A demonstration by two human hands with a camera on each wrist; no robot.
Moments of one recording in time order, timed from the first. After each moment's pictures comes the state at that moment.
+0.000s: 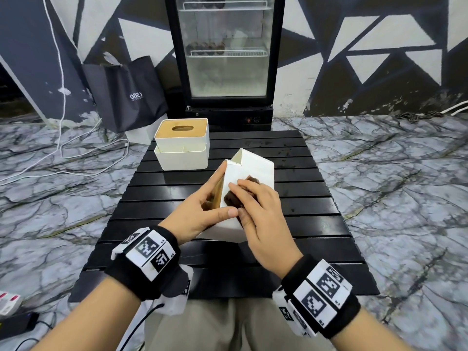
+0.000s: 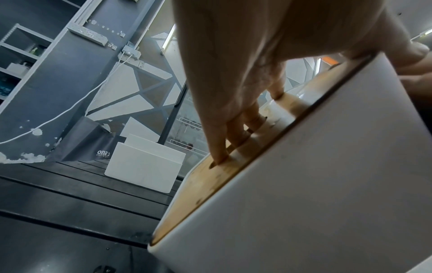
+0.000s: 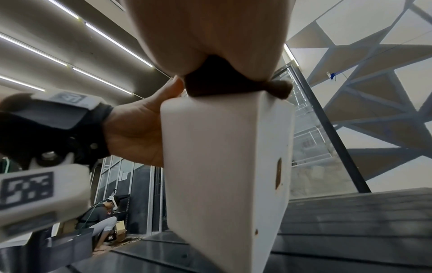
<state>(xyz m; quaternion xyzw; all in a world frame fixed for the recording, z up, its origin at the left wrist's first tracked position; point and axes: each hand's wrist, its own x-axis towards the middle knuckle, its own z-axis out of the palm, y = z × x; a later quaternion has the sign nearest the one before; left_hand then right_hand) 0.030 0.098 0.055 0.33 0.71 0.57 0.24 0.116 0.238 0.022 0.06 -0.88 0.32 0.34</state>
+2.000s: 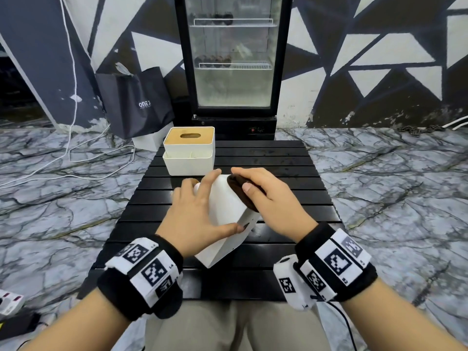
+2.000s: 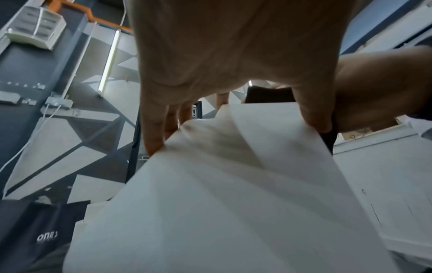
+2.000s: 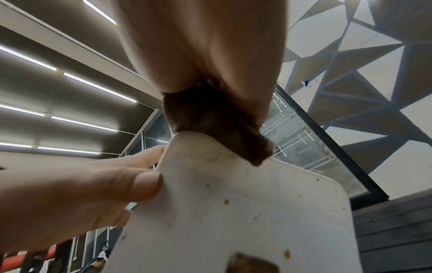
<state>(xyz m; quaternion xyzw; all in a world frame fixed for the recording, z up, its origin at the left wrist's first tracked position) 0.056 0.082 0.075 0.28 0.93 0.25 -0.01 0.109 0.250 0.090 0.06 -0.87 0.46 0.17</state>
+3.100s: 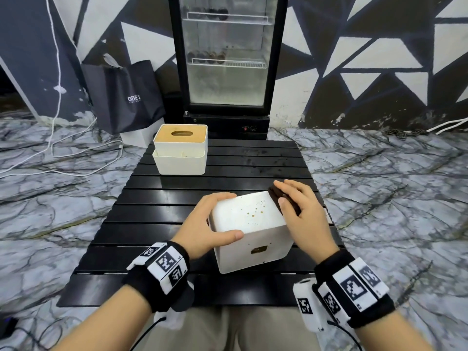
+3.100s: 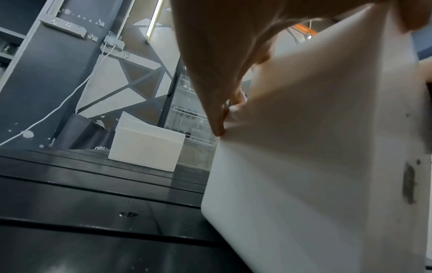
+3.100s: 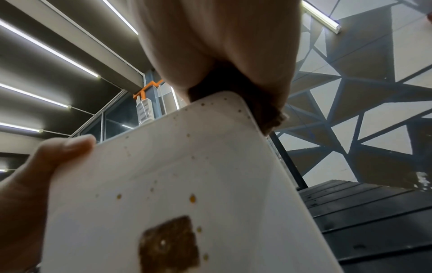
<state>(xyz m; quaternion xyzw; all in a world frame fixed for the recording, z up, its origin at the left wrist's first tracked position) 0.034 0.102 0.021 0.32 0.77 0.54 0.13 0.123 0.298 0.040 -0.12 -0.86 0.41 0.28</state>
